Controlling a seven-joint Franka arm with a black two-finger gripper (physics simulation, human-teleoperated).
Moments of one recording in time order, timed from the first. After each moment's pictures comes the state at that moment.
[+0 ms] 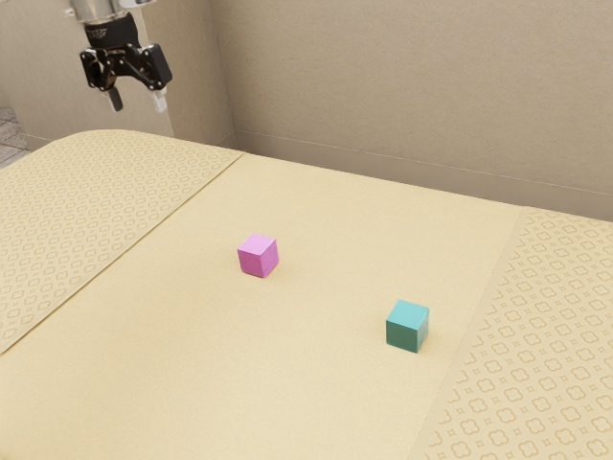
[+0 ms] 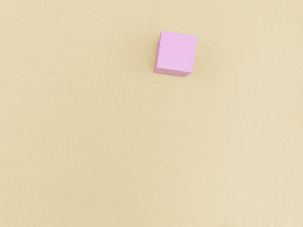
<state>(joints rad) -0.05 0.33 0.36 -1.03 -0.19 1.33 0.12</state>
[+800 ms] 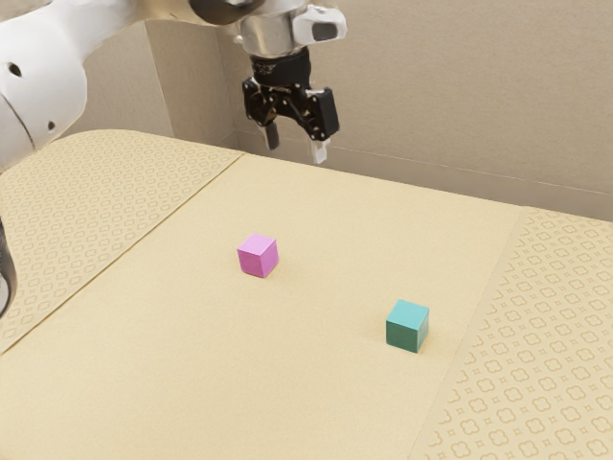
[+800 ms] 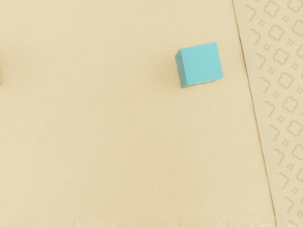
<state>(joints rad) -0.54 0.32 0.31 -1.12 -0.14 1.42 -0.07</state>
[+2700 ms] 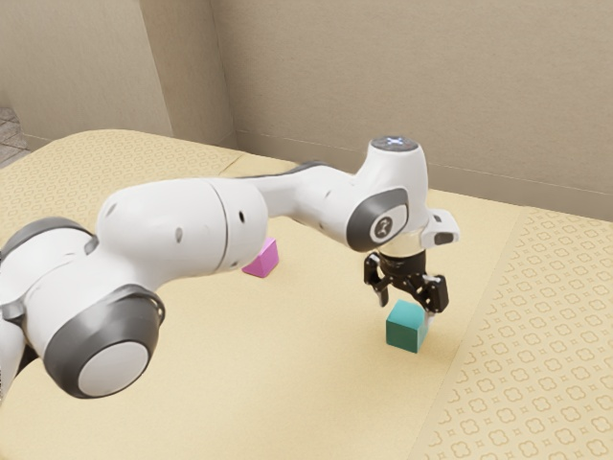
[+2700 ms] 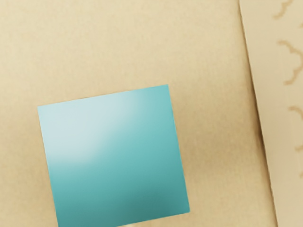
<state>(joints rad) -0.61 0.77 0.25 -1.25 -0.23 2.01 -0.17</state>
